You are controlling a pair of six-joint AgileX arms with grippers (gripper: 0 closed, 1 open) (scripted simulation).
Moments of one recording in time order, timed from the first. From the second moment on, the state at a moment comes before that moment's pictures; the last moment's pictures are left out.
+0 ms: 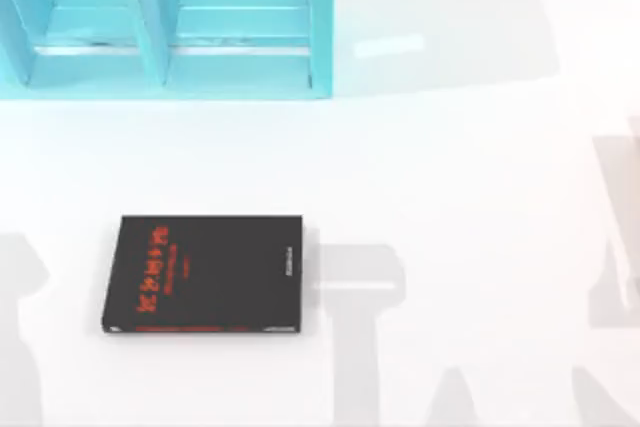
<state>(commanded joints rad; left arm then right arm) 0.48 0.49 0.65 -0.68 -0.06 1.24 0.00 0.00 0.00 0.00 0.00 0.00</state>
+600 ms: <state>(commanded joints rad) 0.79 0.98 0.87 -1.17 -0.03 2.15 0.00 0.00 0.00 0.00 0.00 0.00</state>
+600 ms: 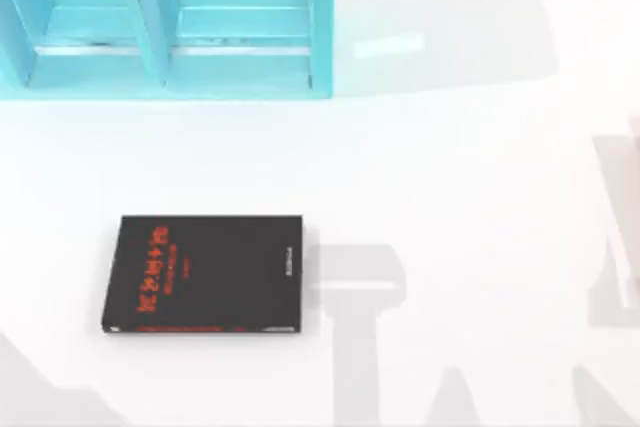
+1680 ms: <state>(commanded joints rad) 0.89 1.19 0.84 -1.23 0.00 2.48 0.00 0.00 0.00 0.00 0.00 0.00</state>
